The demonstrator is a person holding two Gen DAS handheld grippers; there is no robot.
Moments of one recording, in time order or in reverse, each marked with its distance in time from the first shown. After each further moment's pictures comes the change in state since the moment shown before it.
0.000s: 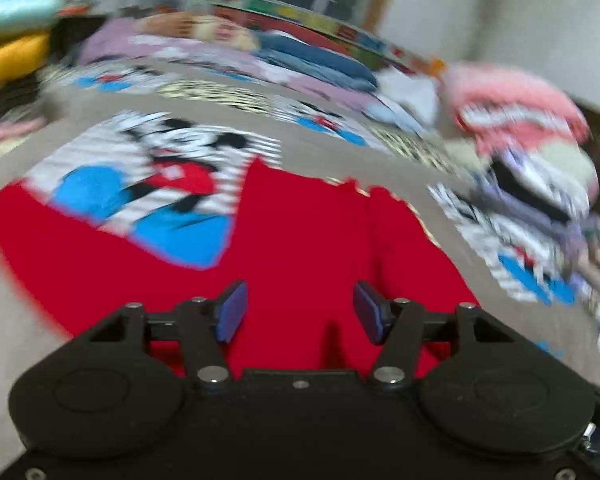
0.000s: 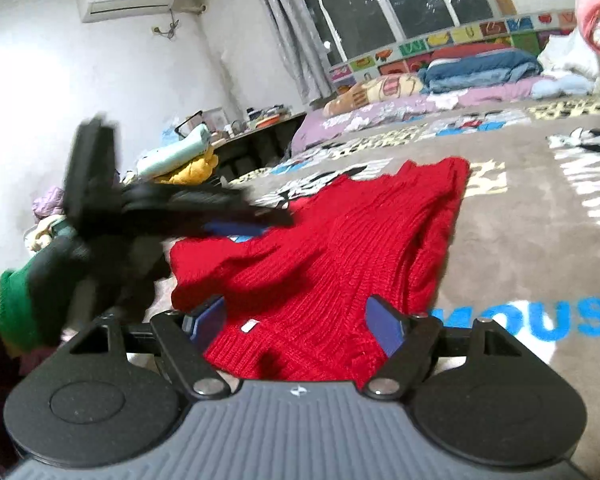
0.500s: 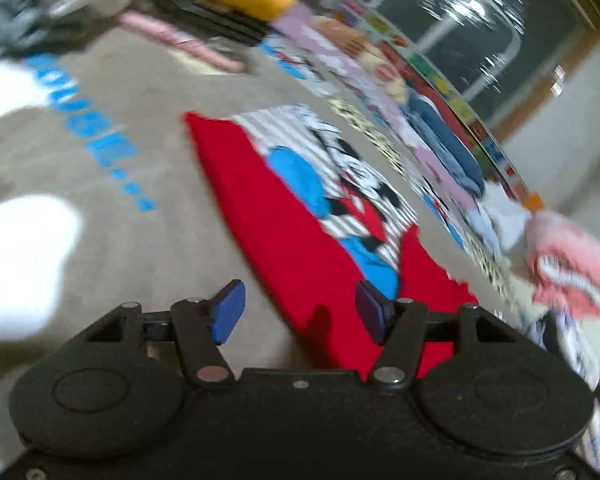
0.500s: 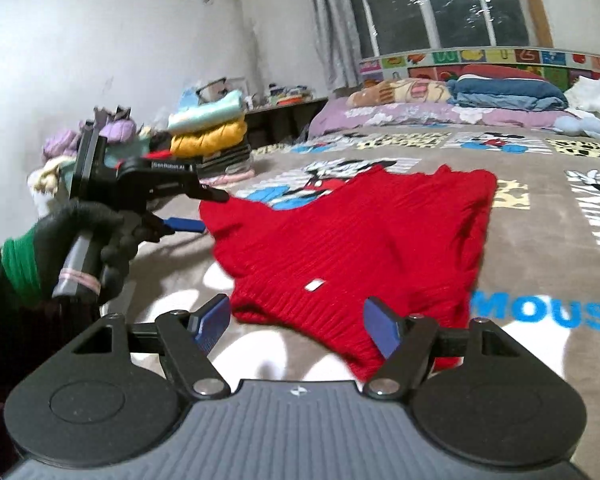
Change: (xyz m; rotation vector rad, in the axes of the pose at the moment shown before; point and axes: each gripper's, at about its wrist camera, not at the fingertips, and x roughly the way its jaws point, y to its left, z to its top) left arm -0.039 0.127 -0.003 -0.533 -0.084 0.115; right arm -0.004 0.060 -0.012 -0.167 0.100 -0.013
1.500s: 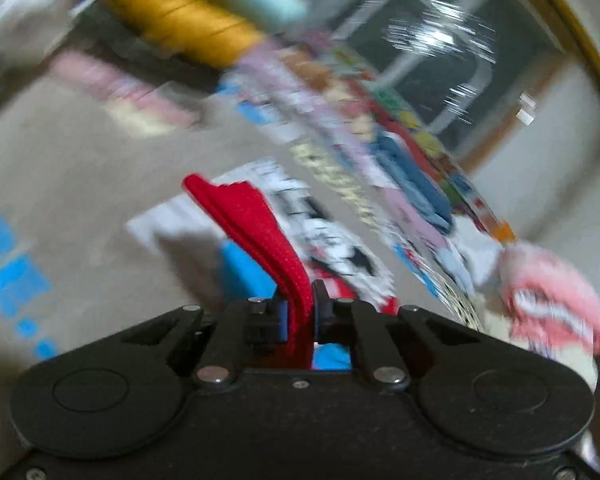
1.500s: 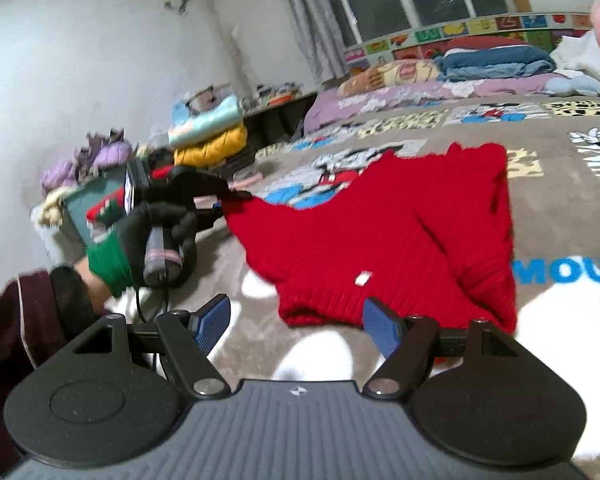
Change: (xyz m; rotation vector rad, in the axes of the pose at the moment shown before) left arm 0.035 -0.037 0.046 0.185 -0.128 -0.135; right arm -0.014 0.022 0.007 0.176 -0.040 0.019
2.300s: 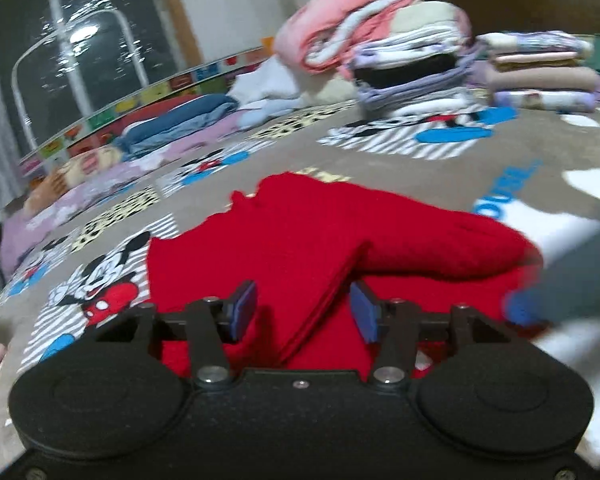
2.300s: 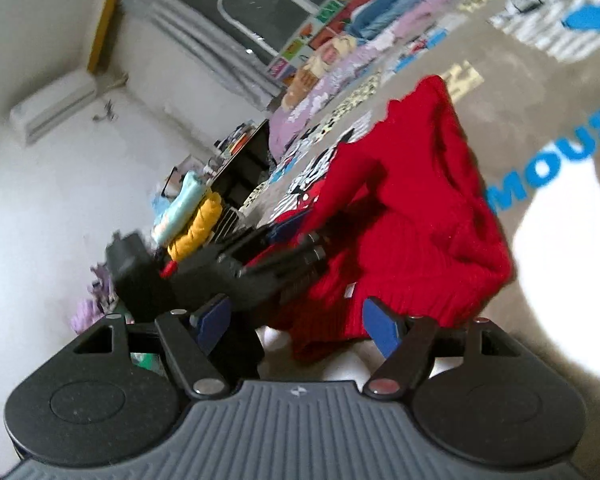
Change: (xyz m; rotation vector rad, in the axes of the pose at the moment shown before) left arm -0.016 -0.152 -0.159 1.148 0.172 -0.260; right arm 0.016 -0.062 -0.001 0.546 -0.068 0.072
